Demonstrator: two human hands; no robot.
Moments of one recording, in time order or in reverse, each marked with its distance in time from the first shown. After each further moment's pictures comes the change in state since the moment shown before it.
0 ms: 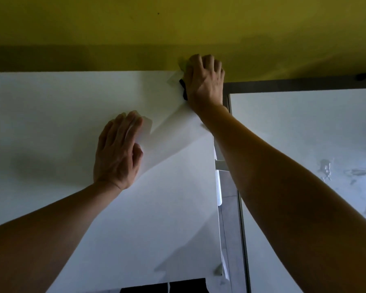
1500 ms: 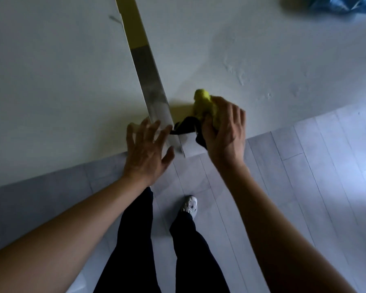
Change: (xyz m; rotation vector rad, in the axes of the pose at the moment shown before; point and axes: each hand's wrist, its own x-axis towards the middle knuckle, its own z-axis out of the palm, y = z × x) left_hand -0.231 0.272 0.003 -0.026 -0.365 0.204; right_hand -0.449 0.142 -0.199 0.188 0.170 0.248
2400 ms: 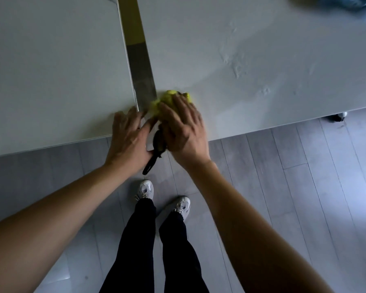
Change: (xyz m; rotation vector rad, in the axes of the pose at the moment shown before) left_hand 0.000 0.015 0.017 -0.014 0.094 -0.082; right_hand -0.021 0.021 0.050 0.066 -0.142 -0.392
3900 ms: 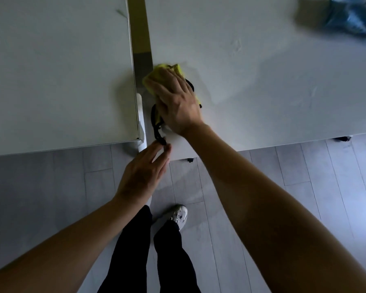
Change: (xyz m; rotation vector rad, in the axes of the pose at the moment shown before) left_hand -0.033 0.037 0.032 0.000 0.265 0.153; right_hand 0.101 0.024 0.020 -0.053 -0.107 -0.224
